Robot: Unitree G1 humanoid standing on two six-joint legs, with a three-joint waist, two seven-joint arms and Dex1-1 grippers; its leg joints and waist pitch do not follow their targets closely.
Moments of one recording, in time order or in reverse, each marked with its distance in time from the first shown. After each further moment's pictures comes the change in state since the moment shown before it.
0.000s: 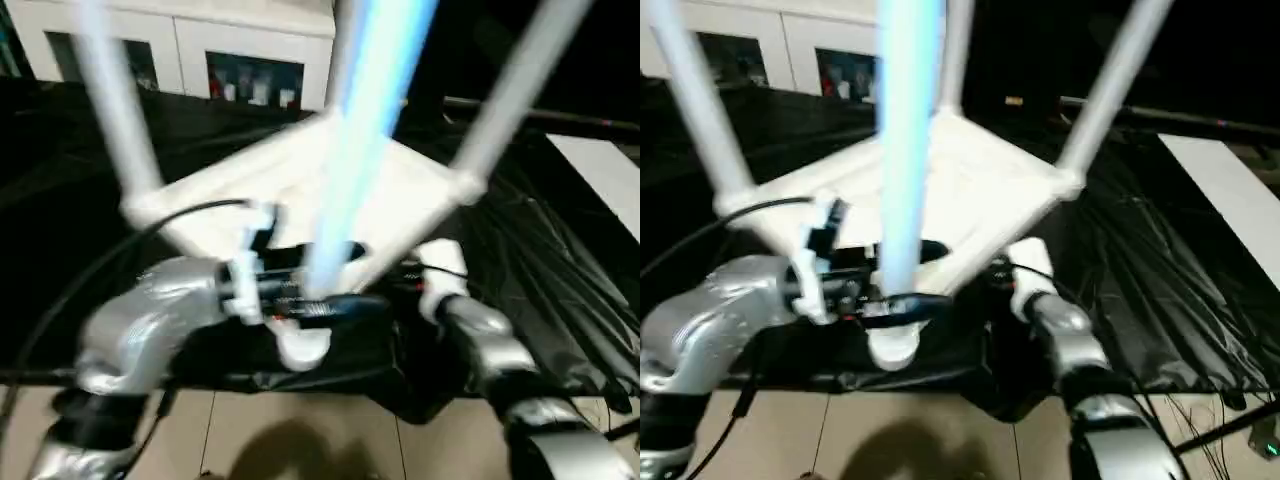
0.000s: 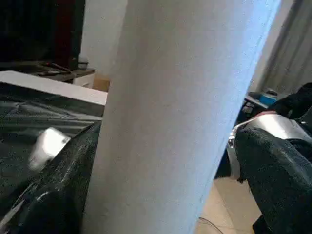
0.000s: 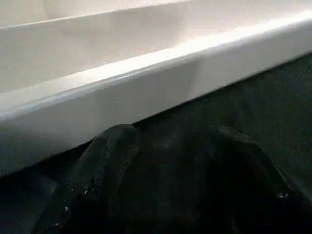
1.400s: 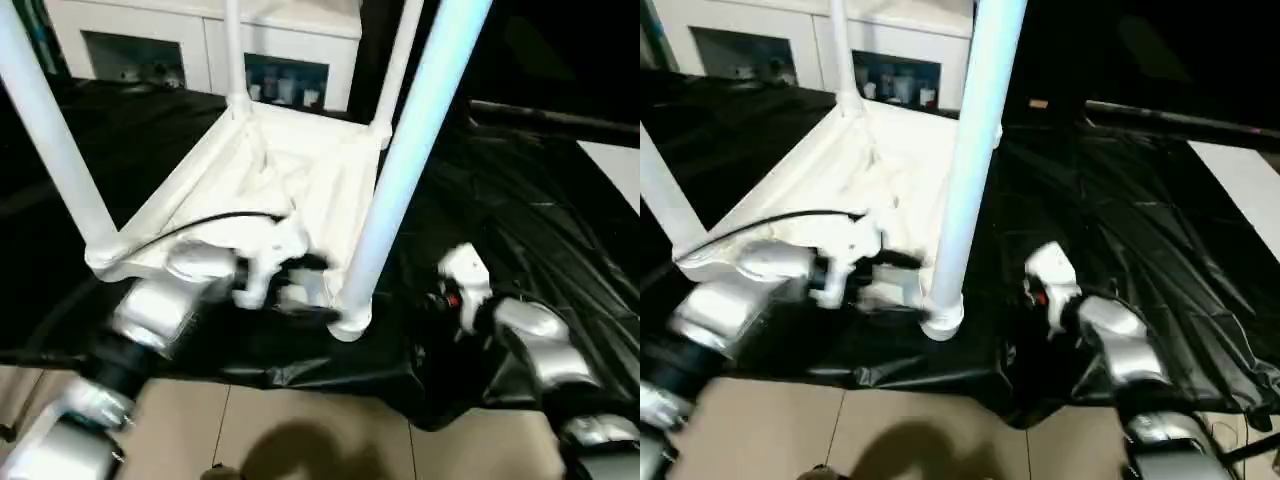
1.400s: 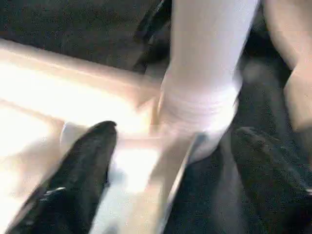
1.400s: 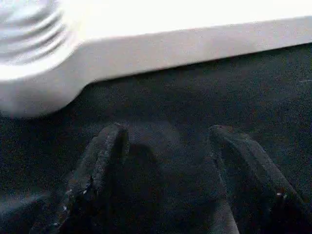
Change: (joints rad) left arm -0.205 0.182 -0.221 0.548 0.534 -0.412 -0.069; right arm 0.177 -0.274 0.083 -0.244 0.004 -0.114 0.545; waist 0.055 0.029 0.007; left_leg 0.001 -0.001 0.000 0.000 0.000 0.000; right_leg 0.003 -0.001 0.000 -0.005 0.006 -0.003
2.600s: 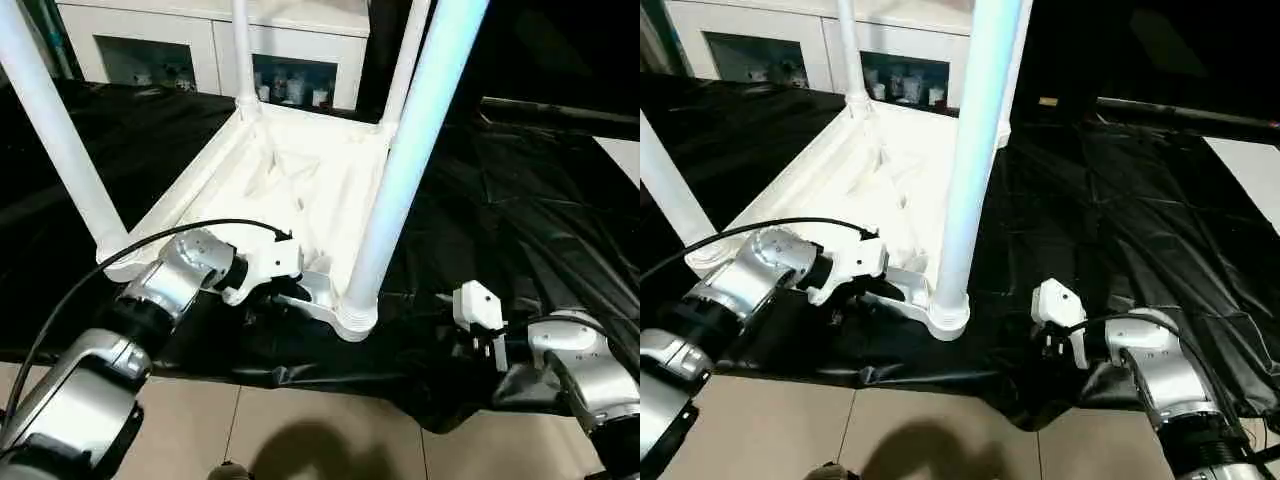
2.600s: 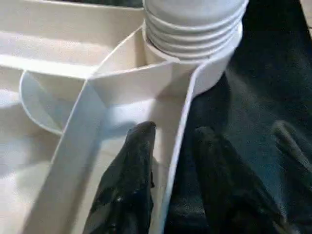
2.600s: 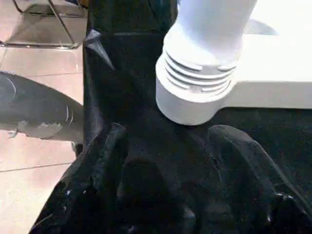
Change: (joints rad) left arm -0.149 -0.092 -0.070 0.386 0.142 -0.265 -0.125; right arm 0.167 -0.142 0.054 -0.458 0.134 0.199 0.321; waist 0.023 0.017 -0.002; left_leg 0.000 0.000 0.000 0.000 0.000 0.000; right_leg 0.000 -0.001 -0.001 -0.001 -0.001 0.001
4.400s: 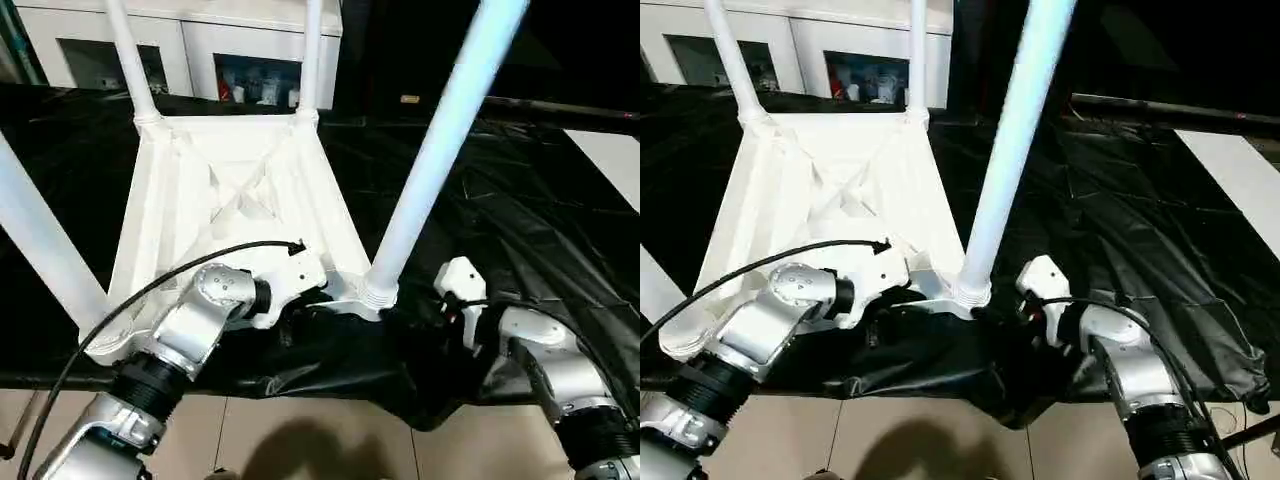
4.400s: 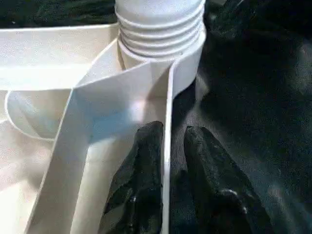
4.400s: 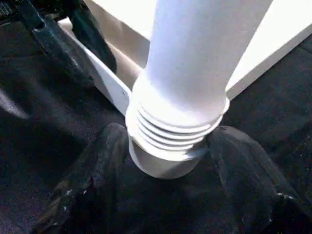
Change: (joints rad) left arm 0.256 -0.059 0.090 -0.461 0.028 0.356 0.229; right arm -0.047 0.127 -0.031 0.109 -0.021 -0.005 -0.288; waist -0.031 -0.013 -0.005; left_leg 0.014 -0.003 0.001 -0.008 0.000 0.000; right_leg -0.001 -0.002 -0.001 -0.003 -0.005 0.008
